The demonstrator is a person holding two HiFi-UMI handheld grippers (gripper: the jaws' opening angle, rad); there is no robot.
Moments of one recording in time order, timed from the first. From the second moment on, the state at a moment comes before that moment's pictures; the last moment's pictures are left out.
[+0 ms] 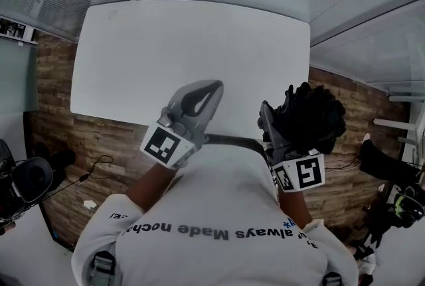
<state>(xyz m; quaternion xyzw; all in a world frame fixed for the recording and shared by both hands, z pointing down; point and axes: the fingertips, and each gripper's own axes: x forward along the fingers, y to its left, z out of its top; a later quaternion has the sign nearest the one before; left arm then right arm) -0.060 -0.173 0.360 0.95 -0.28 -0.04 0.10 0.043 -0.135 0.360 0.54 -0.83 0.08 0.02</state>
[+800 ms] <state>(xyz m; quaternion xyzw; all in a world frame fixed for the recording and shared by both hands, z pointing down) 0.013 -0.173 0.342 0.96 -0.28 -0.04 0.08 0.110 -0.134 0.348 0.53 -0.84 0.07 0.03</state>
